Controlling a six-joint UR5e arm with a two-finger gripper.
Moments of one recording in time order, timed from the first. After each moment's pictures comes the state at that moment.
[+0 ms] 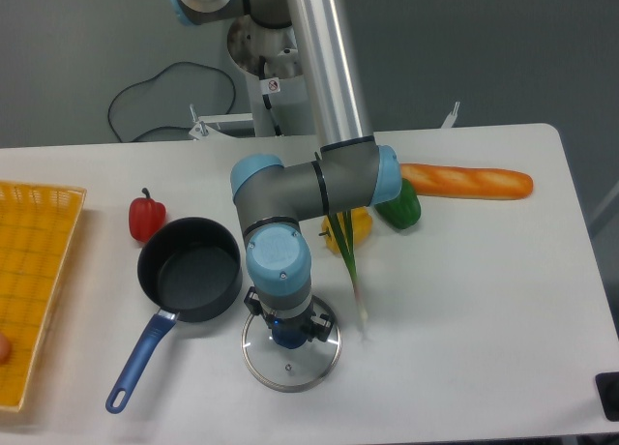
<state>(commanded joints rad) 2.30 -2.18 -1.49 -1.04 1.59 0.64</state>
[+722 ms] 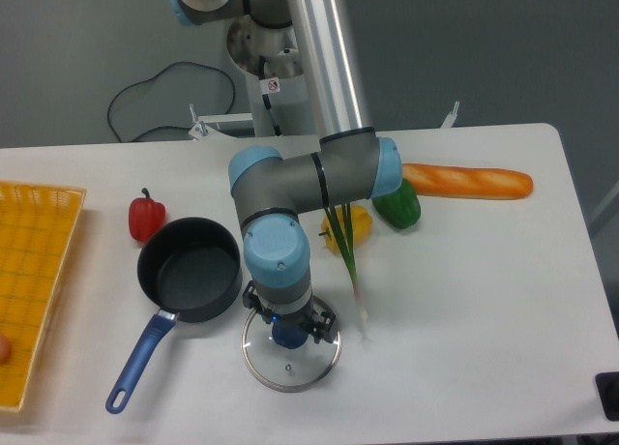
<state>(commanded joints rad) 2.30 -2.11 -1.48 -1.05 1.60 0.69</state>
